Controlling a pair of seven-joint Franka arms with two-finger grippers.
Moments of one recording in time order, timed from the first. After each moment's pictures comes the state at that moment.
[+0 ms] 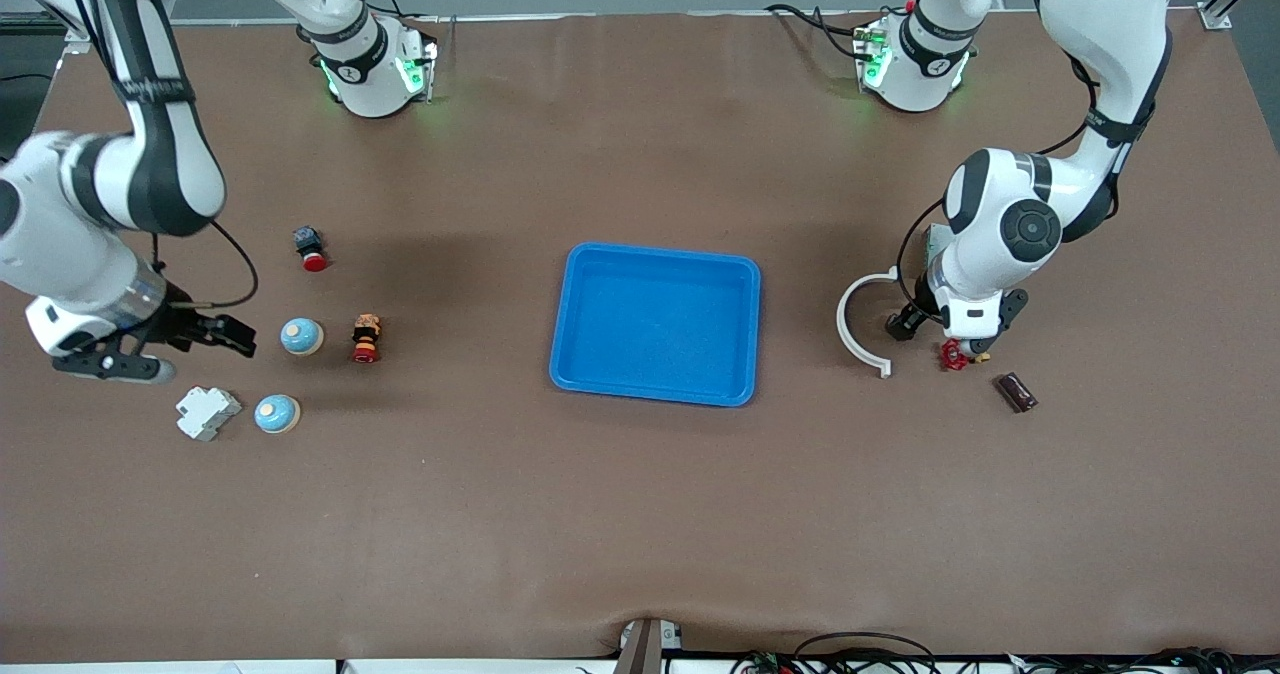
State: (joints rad) left arm -0.02 0.32 -0.16 -2.31 0.02 2.57 -1.01; right arm -0.04 0.25 -0.07 -2.01 0.00 2.33 0.00
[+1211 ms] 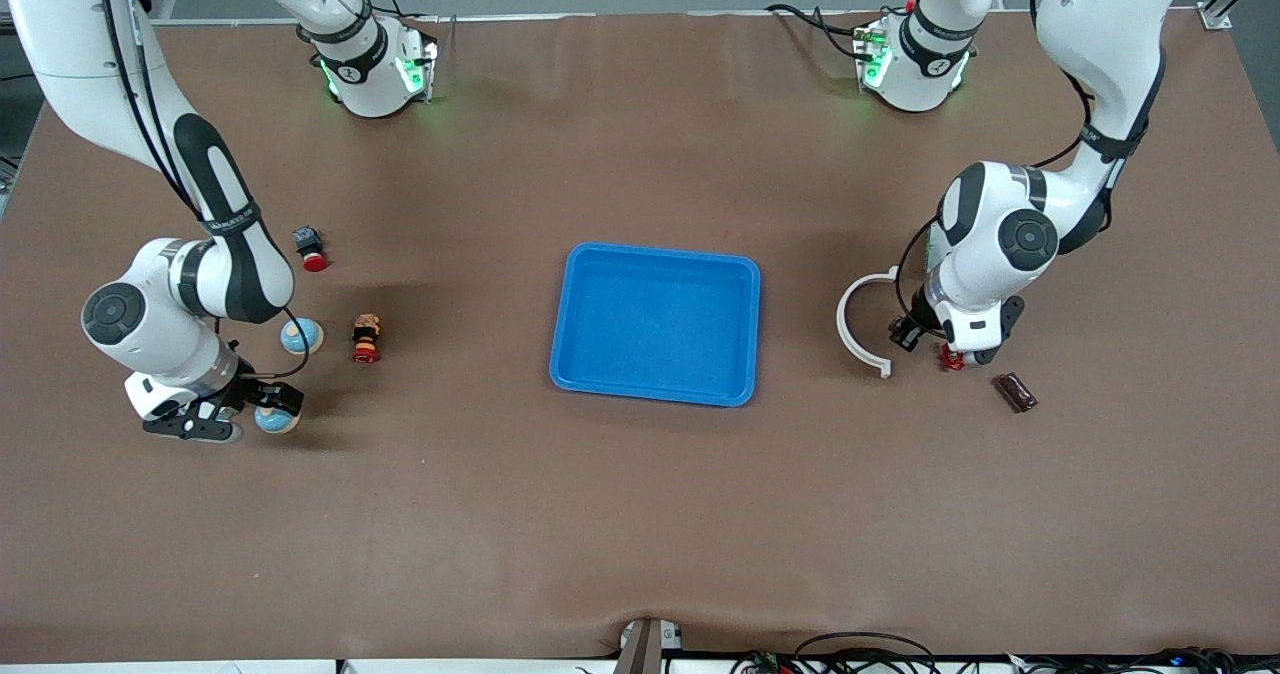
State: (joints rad) left arm -0.02 0.33 -0.18 -2.24 0.02 2.55 -1.09; right arm -0.05 0.58 -0.07 -1.93 0.00 2.62 0.00
